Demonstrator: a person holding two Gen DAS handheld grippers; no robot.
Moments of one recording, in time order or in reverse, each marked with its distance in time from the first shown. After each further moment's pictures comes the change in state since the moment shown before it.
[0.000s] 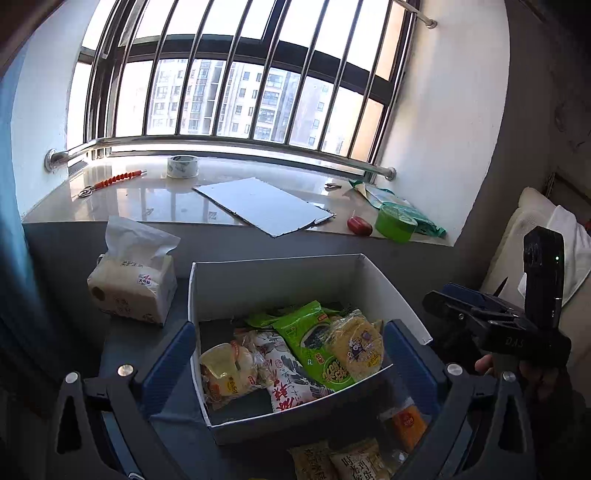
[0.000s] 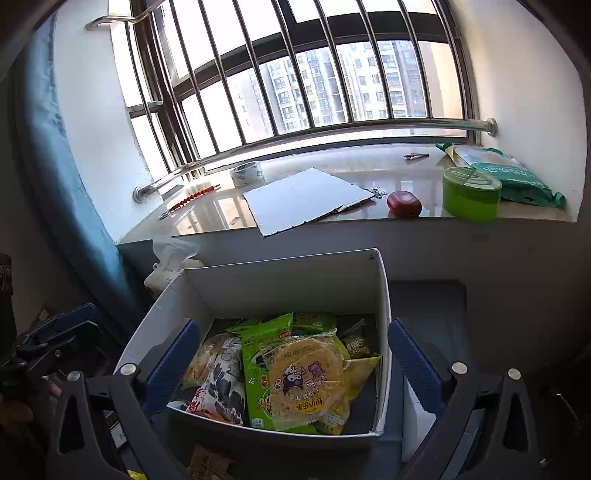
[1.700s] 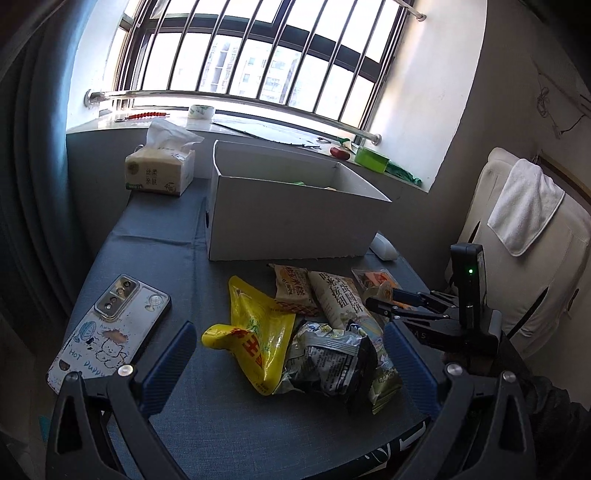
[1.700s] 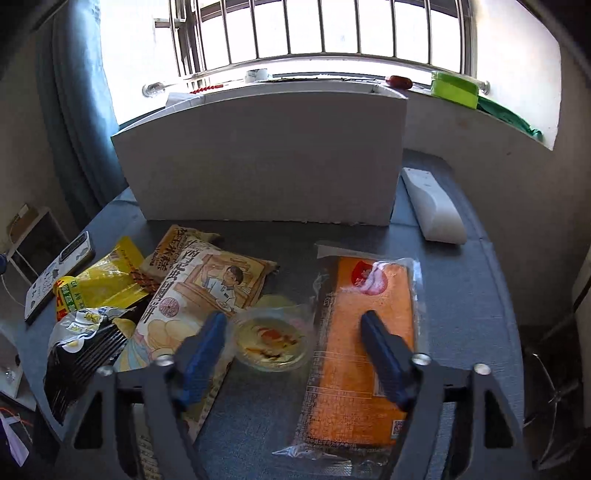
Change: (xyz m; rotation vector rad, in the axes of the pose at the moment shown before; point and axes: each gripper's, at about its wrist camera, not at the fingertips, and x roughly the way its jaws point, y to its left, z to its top) left arm -0.102 -0.019 -0.196 -0.076 0.065 -0.006; right arm -0.008 0.023 -0.204 -0.136 0.194 -0.131
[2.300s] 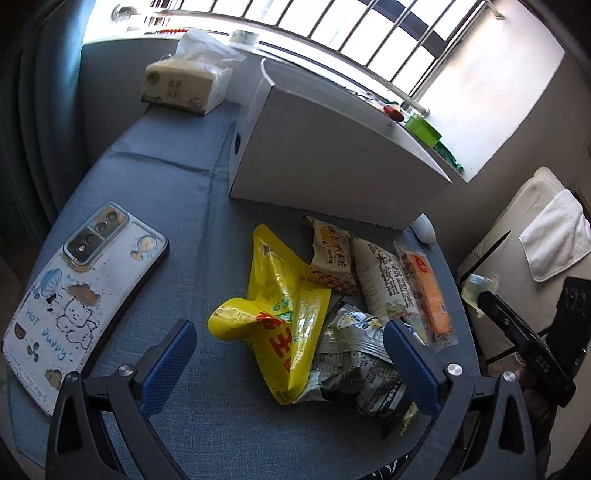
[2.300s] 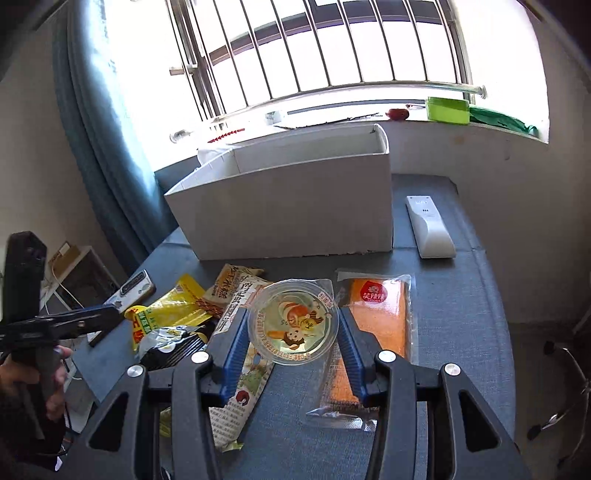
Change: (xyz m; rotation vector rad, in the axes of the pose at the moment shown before) left arm 0.074 0.043 0.000 -0.236 0.242 0.023; right arm -0.079 -0.013 -0.004 0.116 -0.141 0.173
